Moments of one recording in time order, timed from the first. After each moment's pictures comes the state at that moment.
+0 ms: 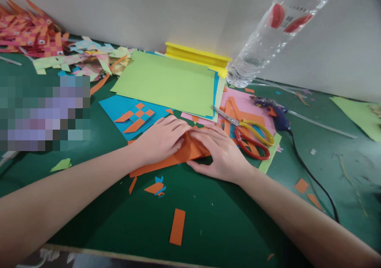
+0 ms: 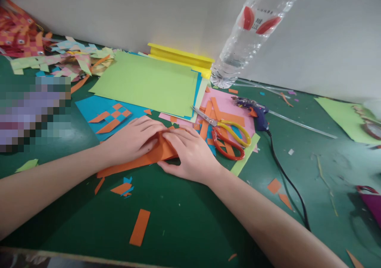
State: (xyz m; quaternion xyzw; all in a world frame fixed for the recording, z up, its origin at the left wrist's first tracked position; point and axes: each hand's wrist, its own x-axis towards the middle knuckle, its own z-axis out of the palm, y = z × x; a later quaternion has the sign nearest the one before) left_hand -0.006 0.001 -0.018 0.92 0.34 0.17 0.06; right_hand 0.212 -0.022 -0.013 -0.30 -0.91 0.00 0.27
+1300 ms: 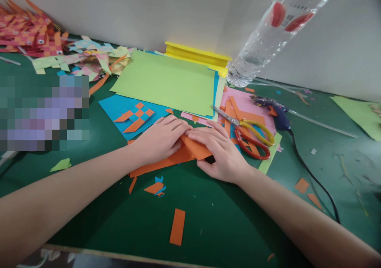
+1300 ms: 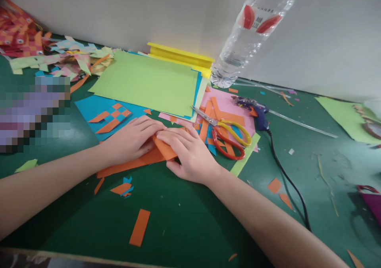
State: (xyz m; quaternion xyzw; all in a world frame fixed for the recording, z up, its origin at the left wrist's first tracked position) left_hand -0.007 0.002 -0.018 0.92 0.34 0.17 0.09; right_hand 0.214 -0.023 -0.012 -0.27 -0.92 0.04 0.28
